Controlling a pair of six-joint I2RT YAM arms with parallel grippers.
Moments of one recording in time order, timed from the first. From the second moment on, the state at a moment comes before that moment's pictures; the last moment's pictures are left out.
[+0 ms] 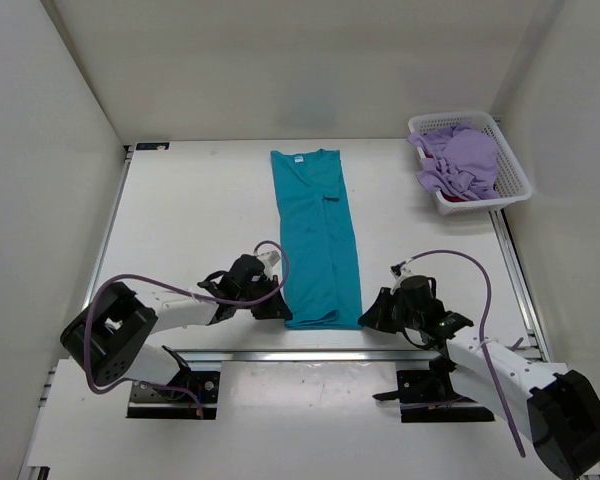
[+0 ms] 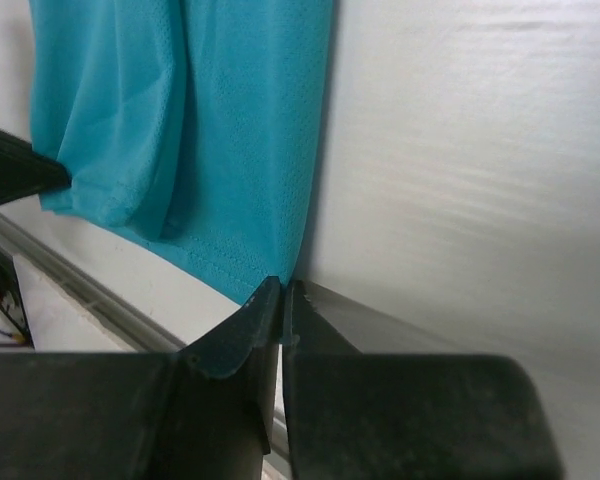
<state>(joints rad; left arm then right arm) -0.73 1.41 0.47 0.13 0.31 -0.75 0.48 0.85 0.16 -0.06 -0.31 0.71</state>
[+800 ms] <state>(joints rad) -0.58 1.18 0.60 -0.18 0.38 -0.70 0.46 0.87 0.41 -0.21 -0.32 0.71</state>
